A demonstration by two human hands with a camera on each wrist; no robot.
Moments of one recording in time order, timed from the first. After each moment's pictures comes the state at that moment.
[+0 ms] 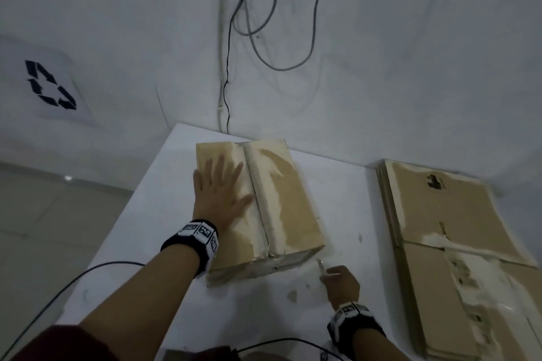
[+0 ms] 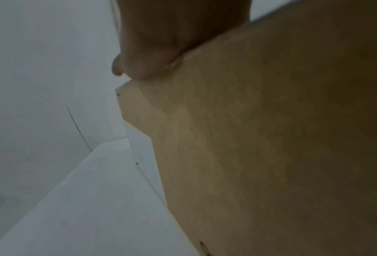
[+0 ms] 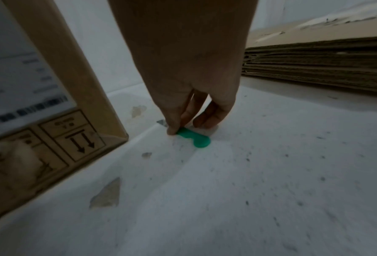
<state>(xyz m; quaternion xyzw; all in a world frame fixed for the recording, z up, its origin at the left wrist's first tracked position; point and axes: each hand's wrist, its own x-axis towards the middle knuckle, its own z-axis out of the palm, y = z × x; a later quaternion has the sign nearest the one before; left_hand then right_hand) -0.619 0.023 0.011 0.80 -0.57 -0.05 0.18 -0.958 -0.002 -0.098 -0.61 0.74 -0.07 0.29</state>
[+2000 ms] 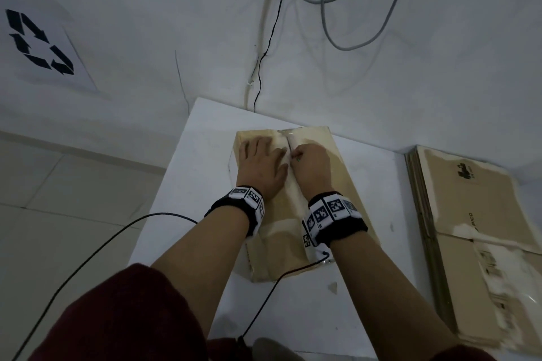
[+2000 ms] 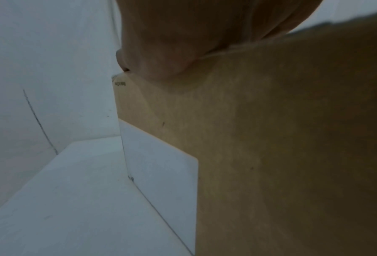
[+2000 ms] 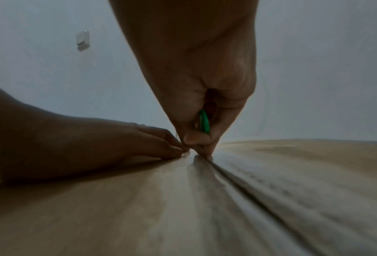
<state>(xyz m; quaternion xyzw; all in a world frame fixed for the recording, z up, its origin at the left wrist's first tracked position) -0.561 -0.027 0.005 0.74 -0.63 -0.08 0.22 -0.670 -0.086 0.055 -0.78 0.59 -0.11 0.17</state>
